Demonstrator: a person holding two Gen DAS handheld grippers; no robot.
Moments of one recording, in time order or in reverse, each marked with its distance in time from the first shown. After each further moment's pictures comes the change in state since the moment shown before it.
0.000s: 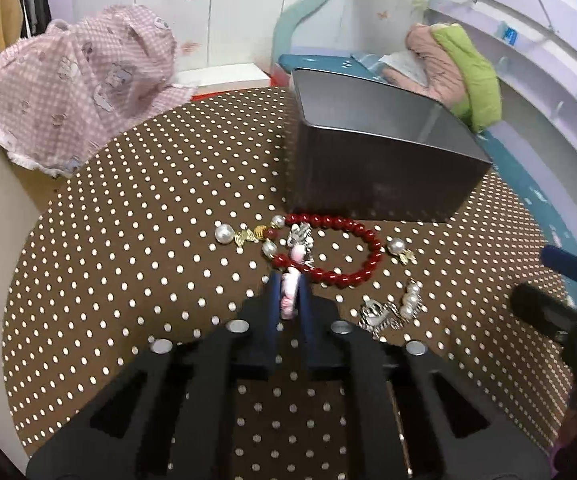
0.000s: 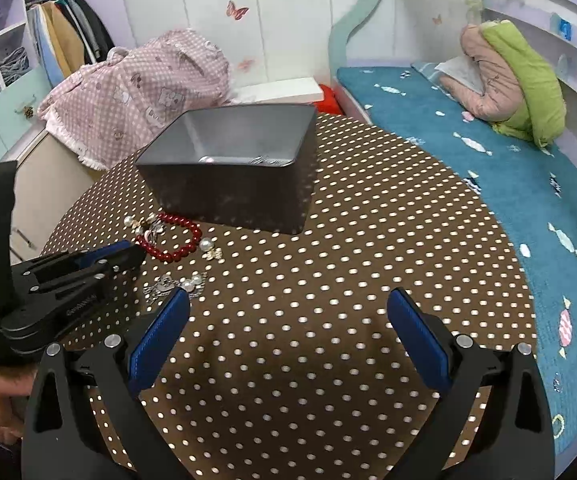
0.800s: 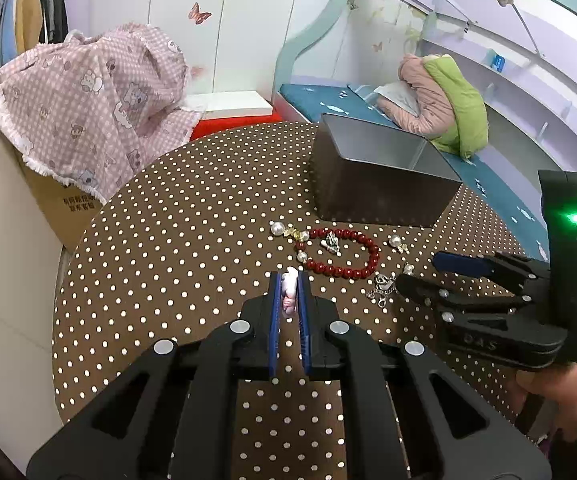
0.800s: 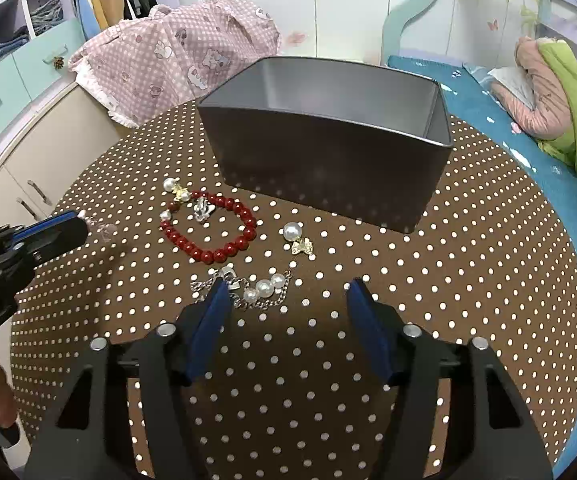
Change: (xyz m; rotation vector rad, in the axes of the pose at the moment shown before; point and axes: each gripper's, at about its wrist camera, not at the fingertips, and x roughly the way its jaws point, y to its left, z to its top) left arm -0.072 0.034 -0.026 -0.012 -0.105 -0.021; right arm 0.045 0.052 0.003 -0.132 0.056 0.055
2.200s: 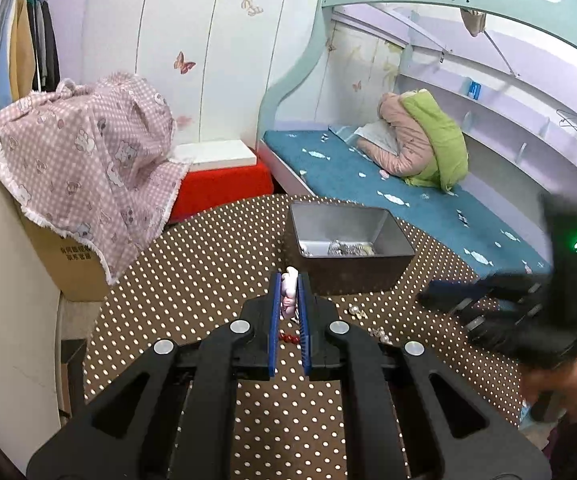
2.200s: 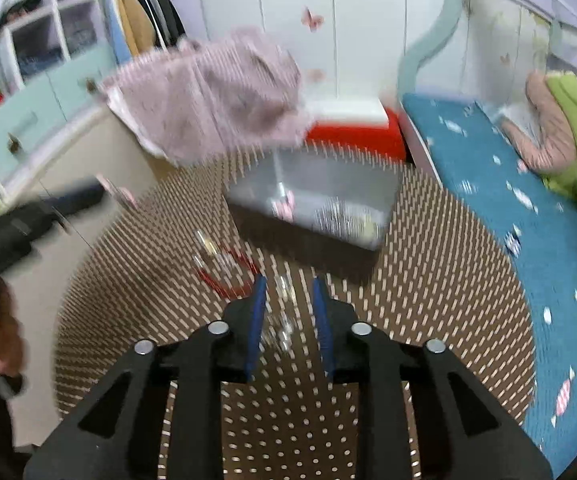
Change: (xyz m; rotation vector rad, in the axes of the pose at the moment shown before) left arm -0.054 -0.021 0.050 0.051 -0.140 -0.040; right arm -0.050 -0.019 0.011 -0.051 -0.033 0.053
